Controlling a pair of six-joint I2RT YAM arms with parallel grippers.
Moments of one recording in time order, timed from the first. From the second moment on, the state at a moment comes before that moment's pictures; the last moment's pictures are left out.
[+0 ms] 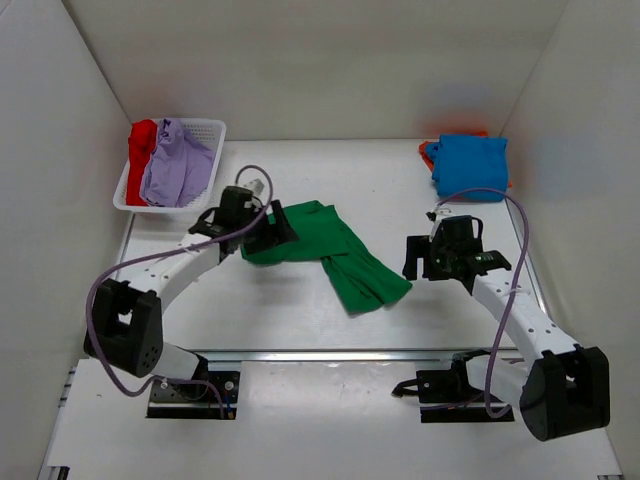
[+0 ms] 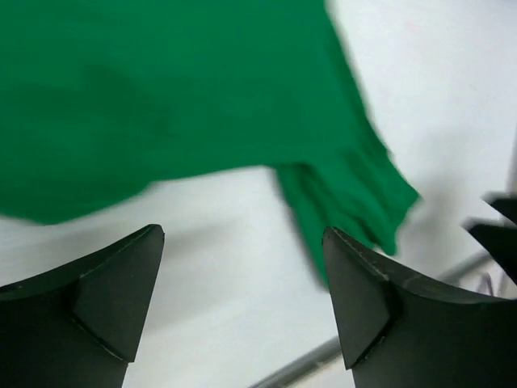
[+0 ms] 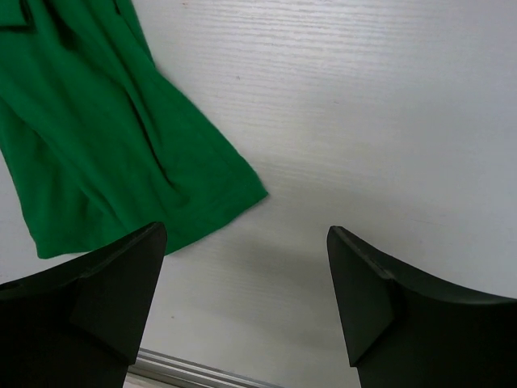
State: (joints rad) left arm -0.33 1.44 0.94 -0.29 0.24 -0.59; right arm 0.20 1.06 0.71 -0.53 -0.12 0.14
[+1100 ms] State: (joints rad) left arm -0.56 1.78 0.86 0.13 -0.06 -1.03; right arm 0.26 1.39 0.73 -0.49 -0.05 0.21
